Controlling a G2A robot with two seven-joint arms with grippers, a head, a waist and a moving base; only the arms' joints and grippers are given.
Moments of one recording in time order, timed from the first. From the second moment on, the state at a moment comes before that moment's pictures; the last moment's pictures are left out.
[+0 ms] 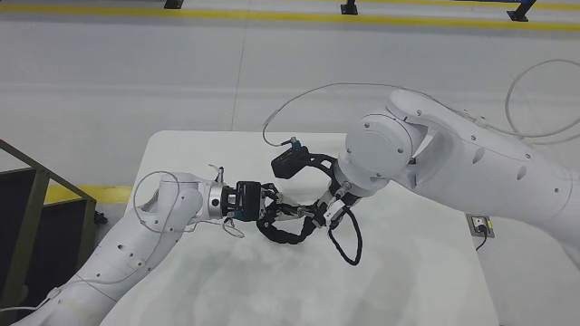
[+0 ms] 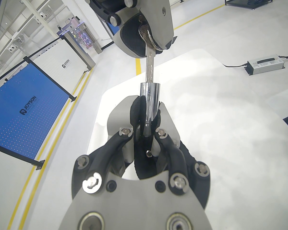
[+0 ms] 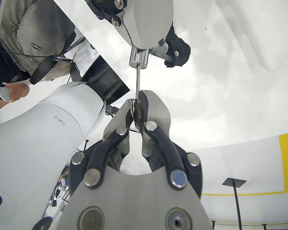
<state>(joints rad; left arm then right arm) 0.68 -1.09 -0.67 -1.28 1.79 -0.80 0.87 0.12 -0.89 0.17 -1.80 0.20 0.35 1.47</state>
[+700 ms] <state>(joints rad) 0.70 -1.08 -0.69 -1.30 1.81 -0.80 0.86 0.14 -0.93 0.17 -1.76 0.17 0.31 1.51</state>
